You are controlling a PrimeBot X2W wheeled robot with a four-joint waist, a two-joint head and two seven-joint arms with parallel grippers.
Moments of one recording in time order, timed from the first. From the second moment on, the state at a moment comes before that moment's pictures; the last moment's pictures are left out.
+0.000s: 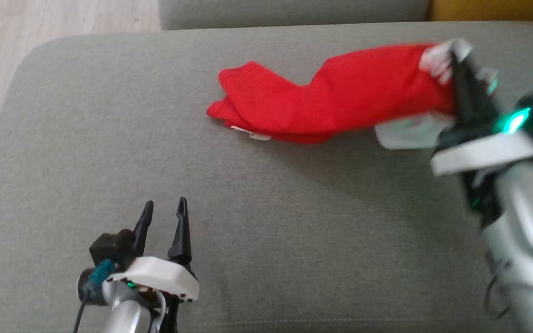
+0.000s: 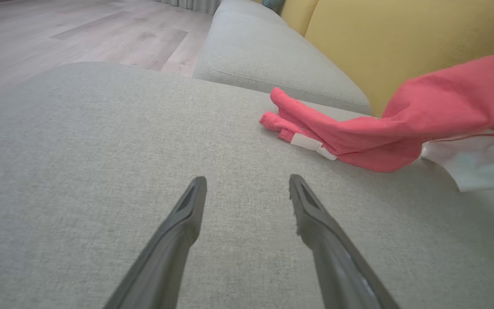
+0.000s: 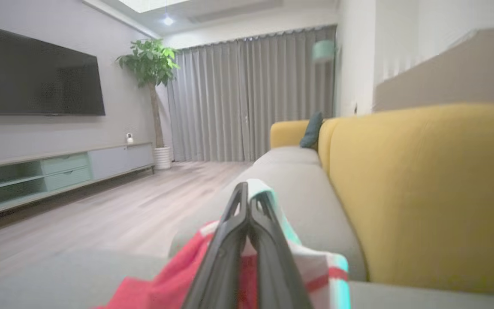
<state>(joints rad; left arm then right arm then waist) -0.08 0.04 -0.27 0.31 -0.34 0.07 -0.26 -0.46 -0.20 0.22 0.37 0.33 0.12 -0.26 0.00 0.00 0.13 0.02</state>
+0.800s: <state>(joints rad) -0.14 0.04 -0.38 0.30 -0.39 0.08 -0.26 -1.21 -0.25 0.44 0.54 0.28 0.12 -0.25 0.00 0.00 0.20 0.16</state>
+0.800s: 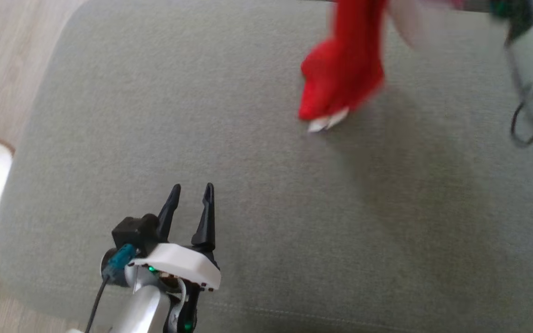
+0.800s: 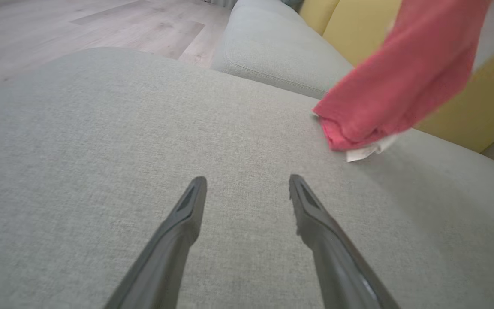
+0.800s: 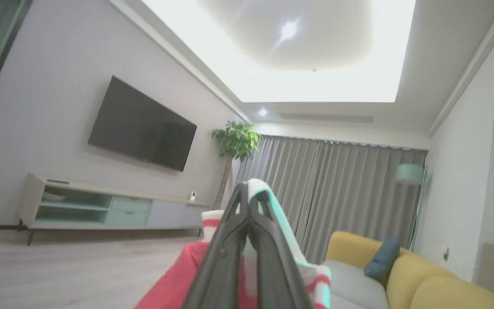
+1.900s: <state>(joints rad) -0.32 0.04 -0.27 0.40 -0.36 0.09 -0.26 -0.41 -0.10 0.05 0.56 0.34 0.12 -0.26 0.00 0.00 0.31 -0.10</state>
